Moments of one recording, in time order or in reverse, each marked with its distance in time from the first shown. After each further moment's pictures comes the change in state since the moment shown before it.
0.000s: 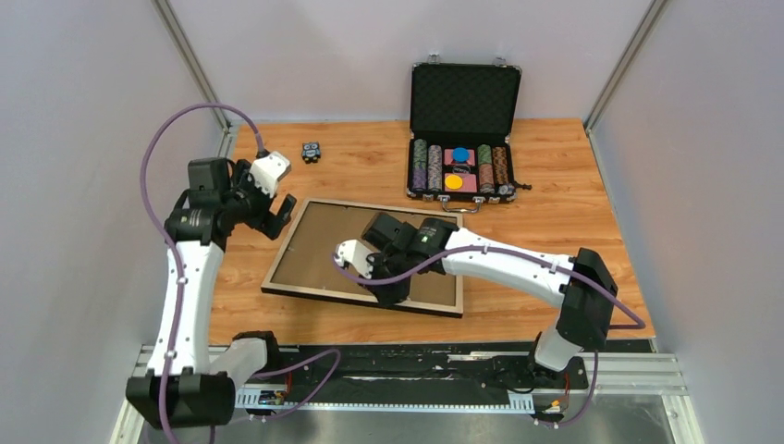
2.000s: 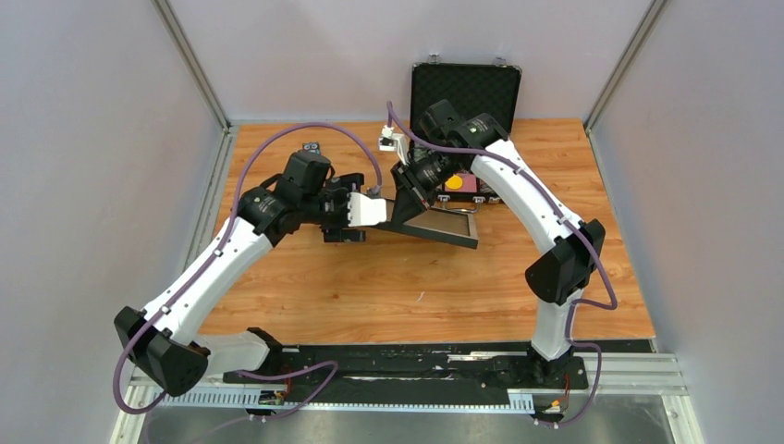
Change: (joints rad) left arm -0.631 0.130 0.103 0.019 -0.045 0.421; right arm -0.531 0.245 0.682 -0.485 -0.607 -0.030
